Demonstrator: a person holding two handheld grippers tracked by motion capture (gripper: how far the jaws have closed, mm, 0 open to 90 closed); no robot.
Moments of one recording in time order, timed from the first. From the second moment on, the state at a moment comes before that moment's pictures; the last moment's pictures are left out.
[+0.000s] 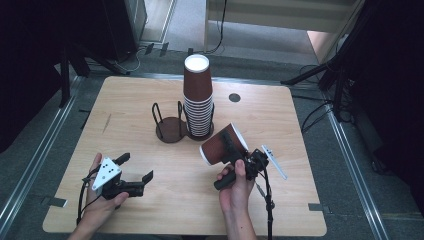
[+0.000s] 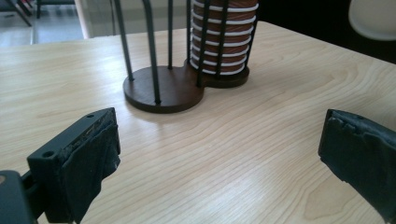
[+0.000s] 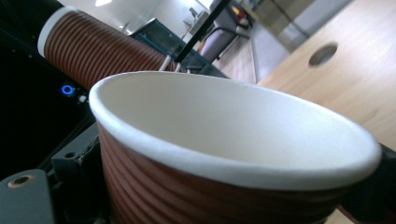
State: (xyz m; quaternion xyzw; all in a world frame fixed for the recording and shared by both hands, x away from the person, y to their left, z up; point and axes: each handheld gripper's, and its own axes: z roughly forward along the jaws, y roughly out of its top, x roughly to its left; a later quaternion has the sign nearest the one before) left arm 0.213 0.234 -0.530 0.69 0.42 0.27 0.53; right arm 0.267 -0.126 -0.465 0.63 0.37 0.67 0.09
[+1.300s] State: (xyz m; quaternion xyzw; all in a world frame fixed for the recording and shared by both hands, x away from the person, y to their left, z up) left arm 0.216 0.294 -0.548 0.65 0.50 0.28 0.50; right arm 0.309 -0.152 -0.459 0.53 0.48 0.57 0.40
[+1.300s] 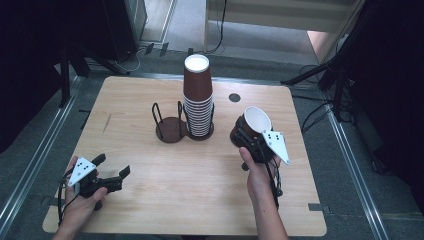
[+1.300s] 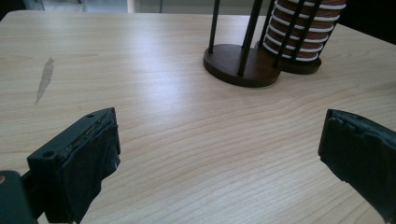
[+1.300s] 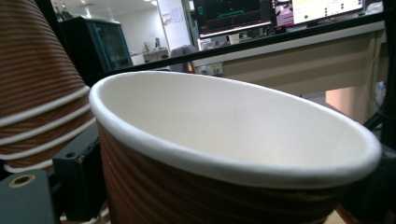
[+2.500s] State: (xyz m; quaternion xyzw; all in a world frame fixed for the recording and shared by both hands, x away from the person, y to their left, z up) left arm 0.217 0.303 -0.551 0.62 0.53 0.28 0.50; right arm 0.378 -0.170 -0.520 0.49 0.55 0.47 0.49
